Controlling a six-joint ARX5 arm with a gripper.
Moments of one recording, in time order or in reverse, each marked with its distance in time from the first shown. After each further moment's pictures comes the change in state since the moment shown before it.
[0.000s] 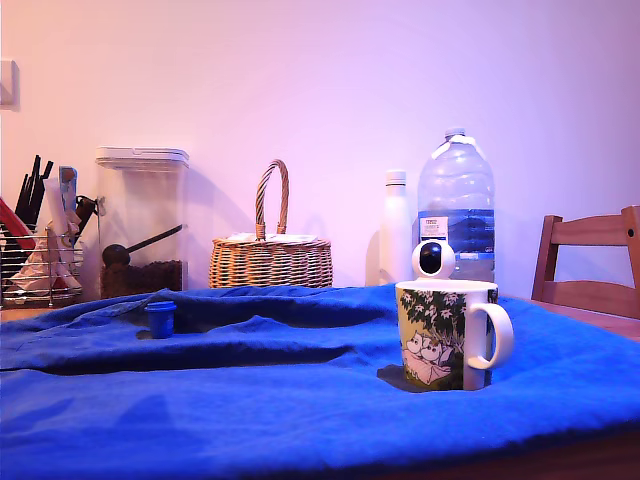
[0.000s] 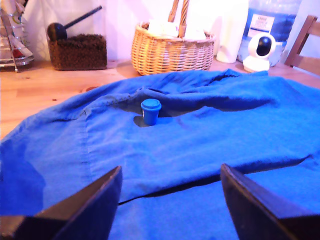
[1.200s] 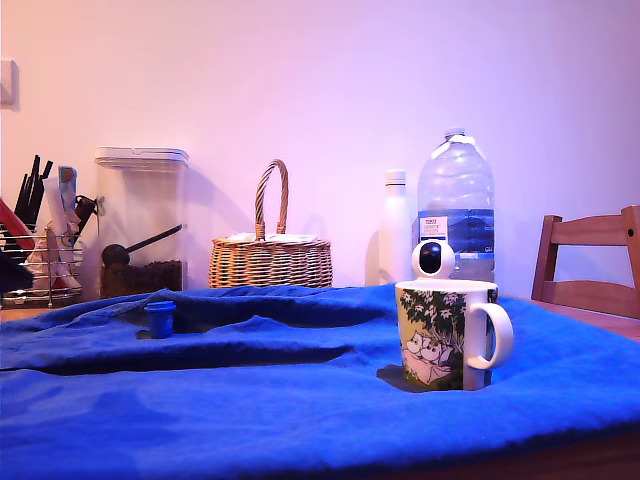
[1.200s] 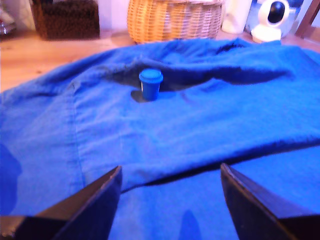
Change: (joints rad) arm 0.000 0.753 -0.005 0.698 0.012 0.014
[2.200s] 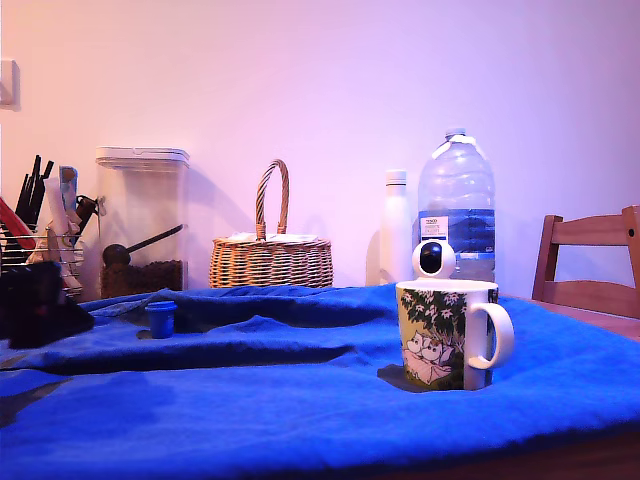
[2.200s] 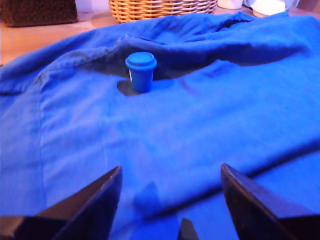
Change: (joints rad) arm 0.000 0.567 0.252 0.282 0.050 0.063
